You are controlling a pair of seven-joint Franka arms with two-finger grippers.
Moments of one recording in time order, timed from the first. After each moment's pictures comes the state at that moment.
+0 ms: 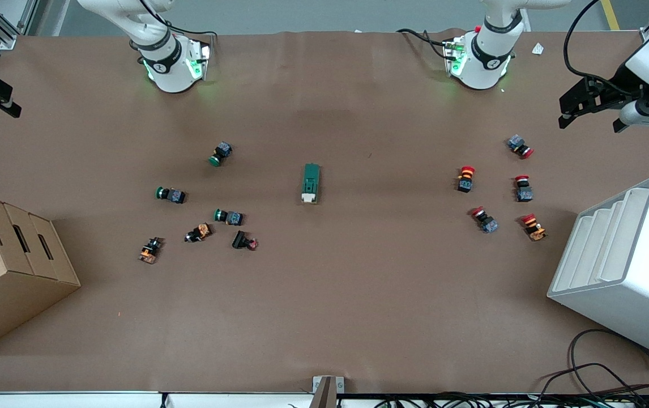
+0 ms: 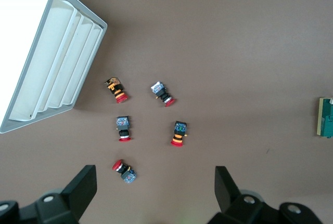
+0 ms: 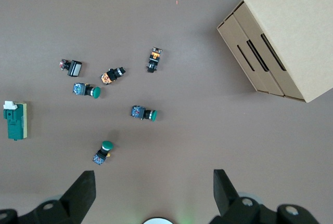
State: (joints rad) left arm -0.09 -0.09 -0.05 -1.58 -0.01 1.53 -0.04; right arm -0.01 -0.09 -0.07 -1.51 0.02 1.41 -0.10
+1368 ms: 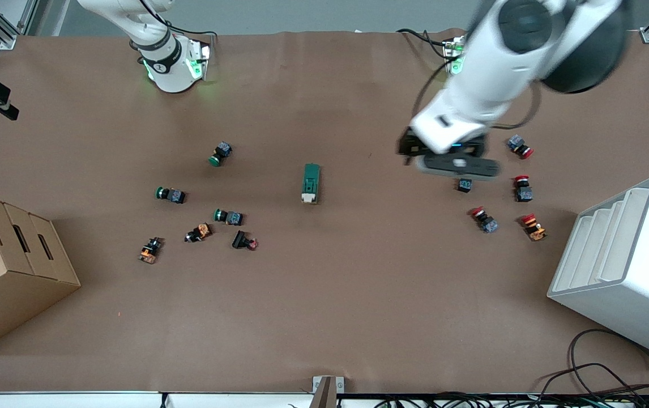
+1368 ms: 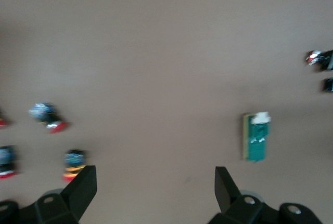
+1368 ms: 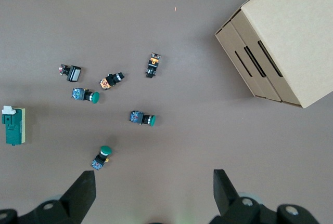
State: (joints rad) left arm -0.39 0.19 -0.23 -1.61 0.00 1.88 -0.52; right arm 0.00 -0.09 -0.07 -1.51 0.01 1.43 -0.10
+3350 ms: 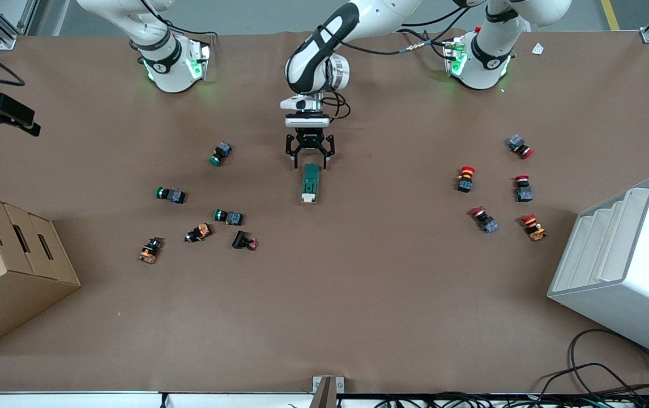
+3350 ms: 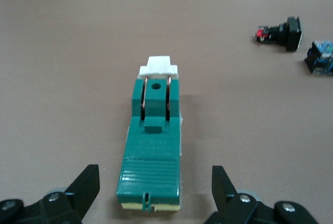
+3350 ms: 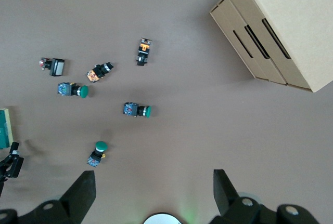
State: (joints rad) left arm -1.03 0.75 -0.22 -1.85 1.62 2.19 -2.46; right arm 0.02 -0.01 -0.08 -1.52 -0.02 1.41 -0.01
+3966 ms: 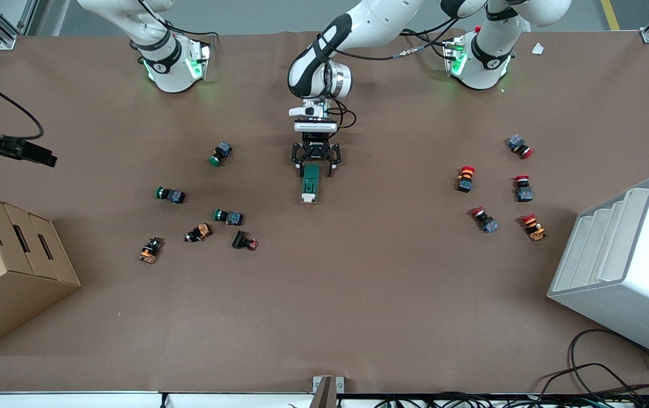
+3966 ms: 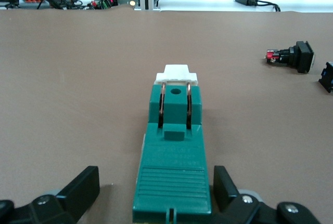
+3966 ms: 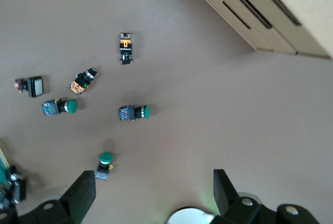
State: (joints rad) left arm -1.04 0.83 -0.23 -1.85 1.79 2.04 -2.61; right arm 0.04 0.11 -0.07 -1.52 -0.02 1.43 0.28
